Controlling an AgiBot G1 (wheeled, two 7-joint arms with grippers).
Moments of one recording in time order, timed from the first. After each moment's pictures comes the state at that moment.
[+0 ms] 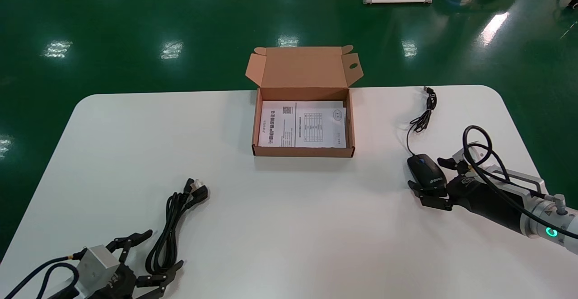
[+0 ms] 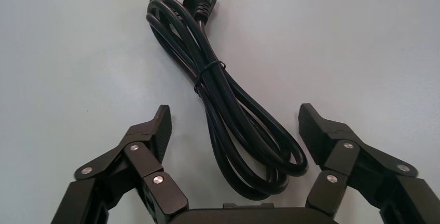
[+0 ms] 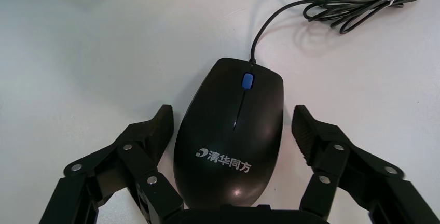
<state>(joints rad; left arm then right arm) -0.17 0.74 0.04 -1.32 0.88 0.64 0.31 0.99 -0.79 -0.43 0.88 -1.35 -0.75 0.18</state>
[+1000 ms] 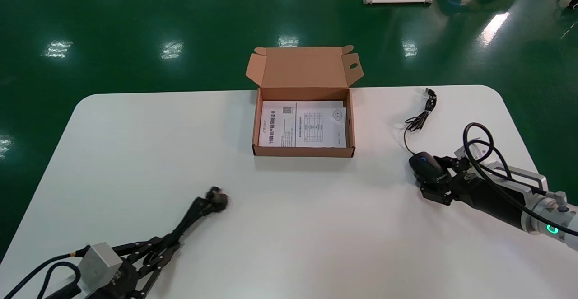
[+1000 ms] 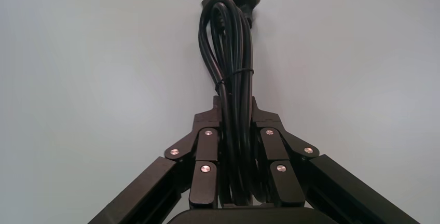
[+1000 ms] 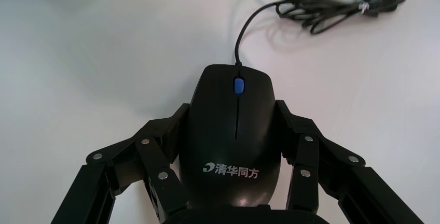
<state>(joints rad) -0.22 0.76 0.05 -1.32 0.89 0.69 0.34 1.01 -0.79 -0.40 0.90 -1.34 -0.71 0.15</state>
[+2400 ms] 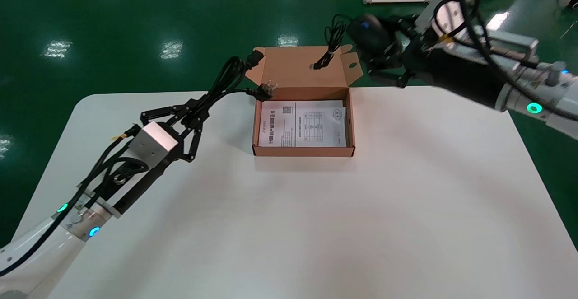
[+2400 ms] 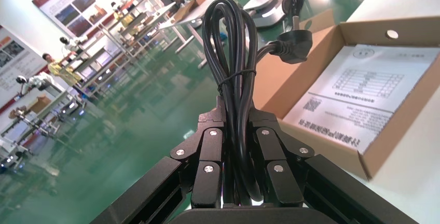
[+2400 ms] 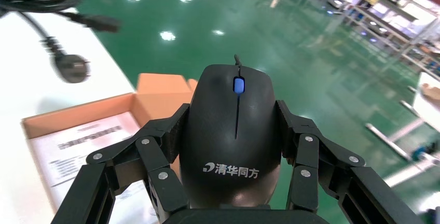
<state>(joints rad) -0.67 1.07 0.01 -1.25 0.97 0.65 0.79 1.32 -0.92 -0.39 1.01 -1.29 -0.84 -0.03</state>
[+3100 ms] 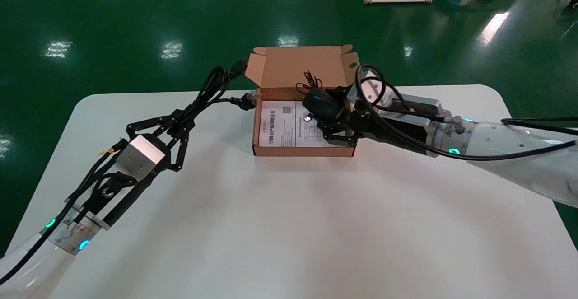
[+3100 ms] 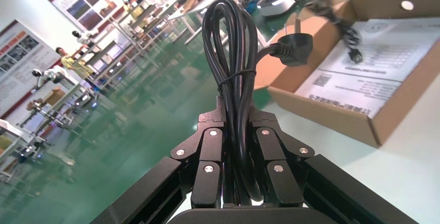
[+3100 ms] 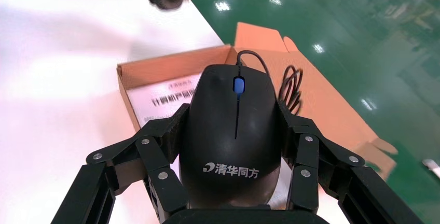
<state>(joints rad) -0.64 1.07 -0.05 -1.19 0.94 0.69 0.90 1.32 -1.07 -0.48 0.84 -1.35 -0.90 -0.11</state>
